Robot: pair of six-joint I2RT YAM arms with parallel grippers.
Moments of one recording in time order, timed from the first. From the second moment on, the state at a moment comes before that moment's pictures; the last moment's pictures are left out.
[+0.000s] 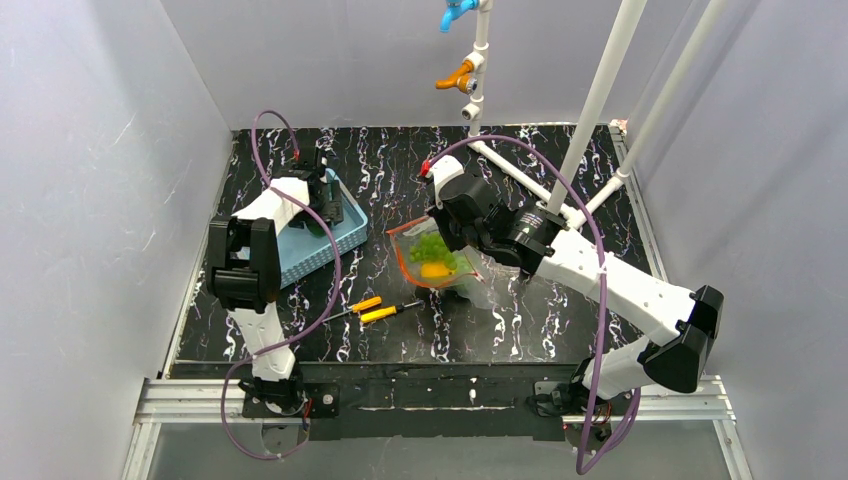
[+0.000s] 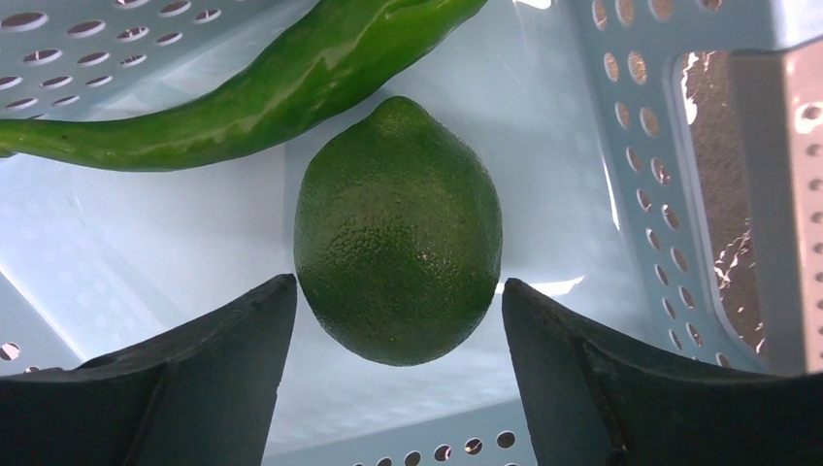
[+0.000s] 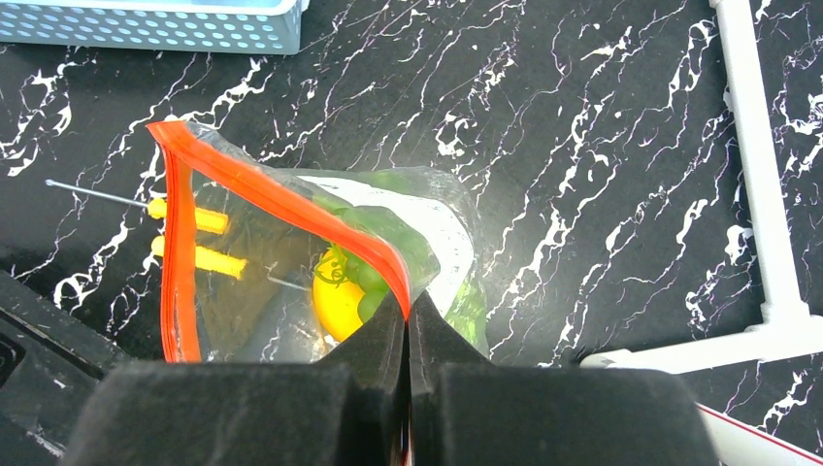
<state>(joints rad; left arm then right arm) -0.11 1.89 1.38 -0.62 -0.22 -0.21 1.00 1.41 1.45 -0.70 0.33 0.16</state>
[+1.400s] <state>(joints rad) -0.13 1.24 1.14 -0.56 -0.13 -0.26 1.00 1.39 1.43 -0.69 0.33 0.17</state>
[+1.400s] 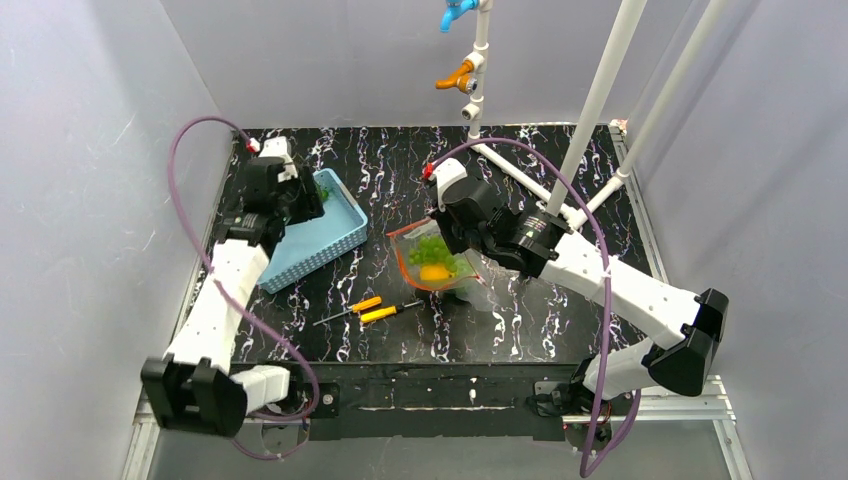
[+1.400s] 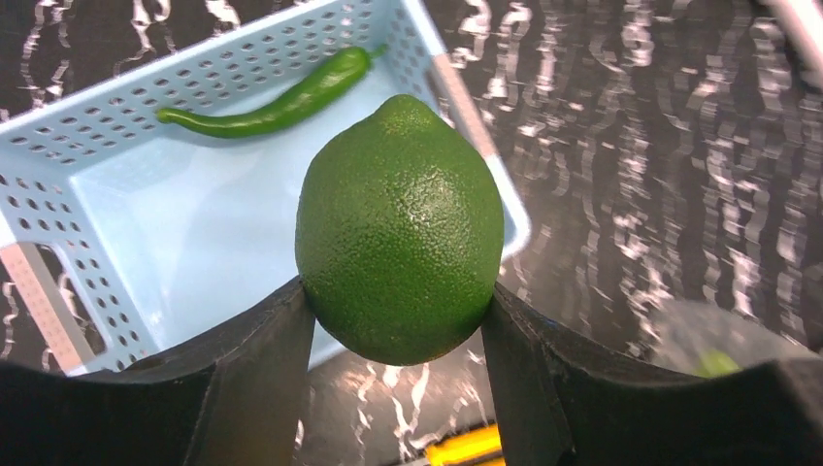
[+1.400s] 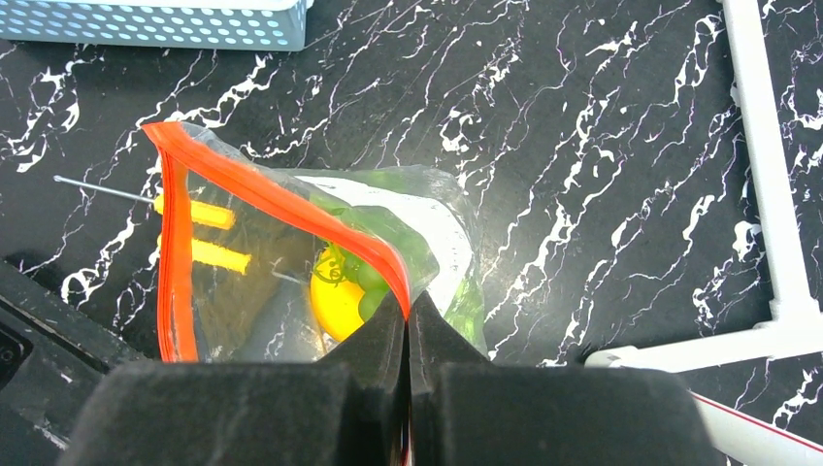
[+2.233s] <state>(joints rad) -0.63 0.84 0.90 -0.43 0.48 -0.81 1.00 1.39 1.41 -0.61 0.21 0.19</state>
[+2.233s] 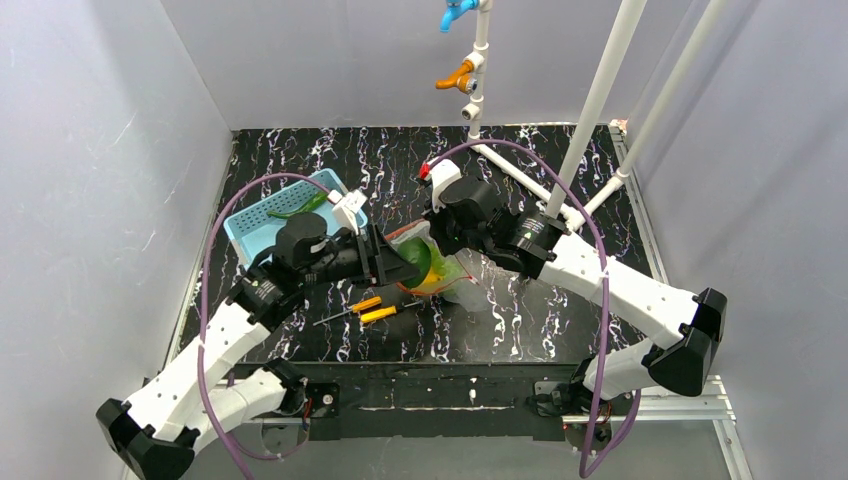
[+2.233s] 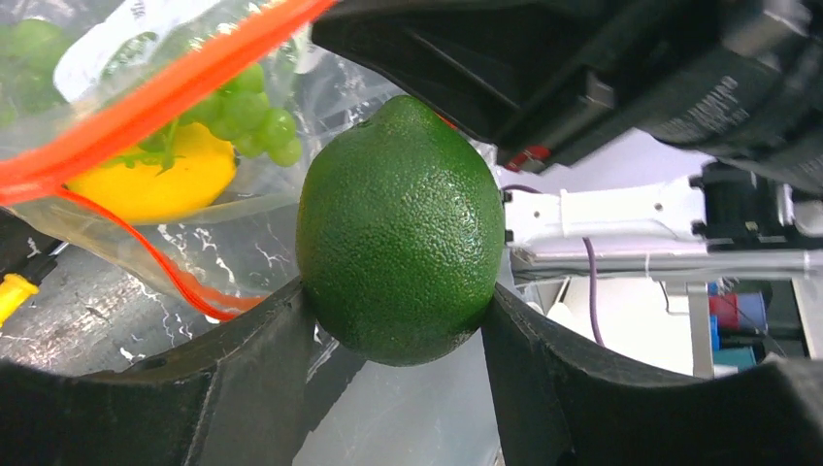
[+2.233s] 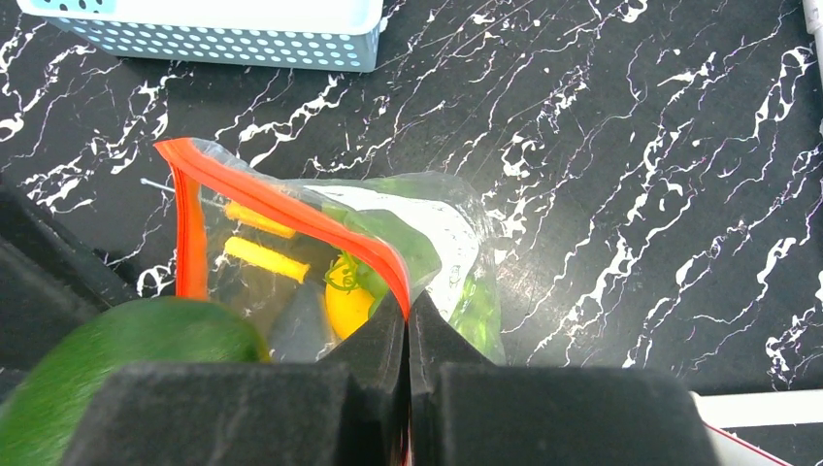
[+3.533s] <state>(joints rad) -0.66 0.94 1.08 -0.66 0.16 -0.81 1.00 1.37 1.38 -0.61 0.22 0.20</state>
